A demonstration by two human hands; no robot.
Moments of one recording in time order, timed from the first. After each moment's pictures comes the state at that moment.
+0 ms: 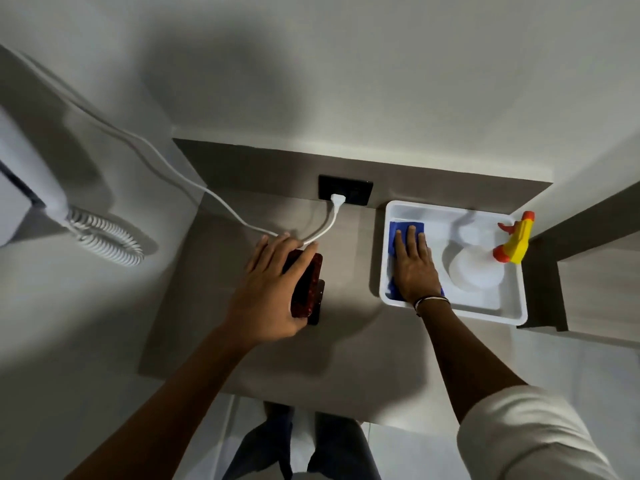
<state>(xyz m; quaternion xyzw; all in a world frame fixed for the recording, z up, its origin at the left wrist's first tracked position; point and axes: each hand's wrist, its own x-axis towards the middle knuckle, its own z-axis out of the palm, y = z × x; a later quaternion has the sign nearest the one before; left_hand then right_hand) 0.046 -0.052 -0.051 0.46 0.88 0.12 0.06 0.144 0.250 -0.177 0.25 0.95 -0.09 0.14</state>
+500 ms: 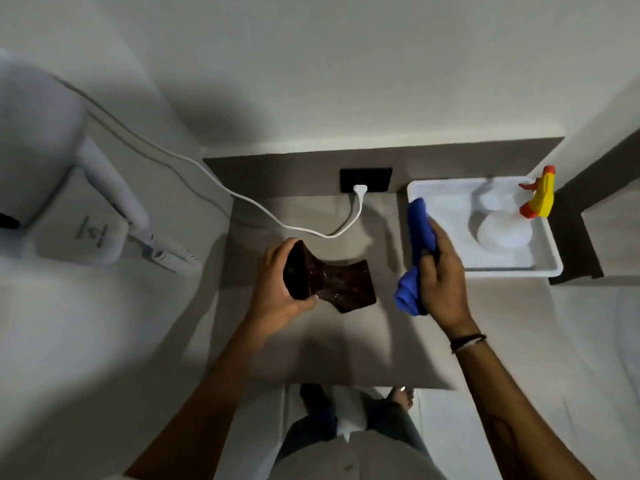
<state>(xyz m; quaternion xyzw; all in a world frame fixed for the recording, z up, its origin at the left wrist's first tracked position) 0.020 -0.123 -0.050 0.29 0.86 0.39 0.17 0.188 0.111 -0.054 0.33 0.77 -0.49 -0.23</state>
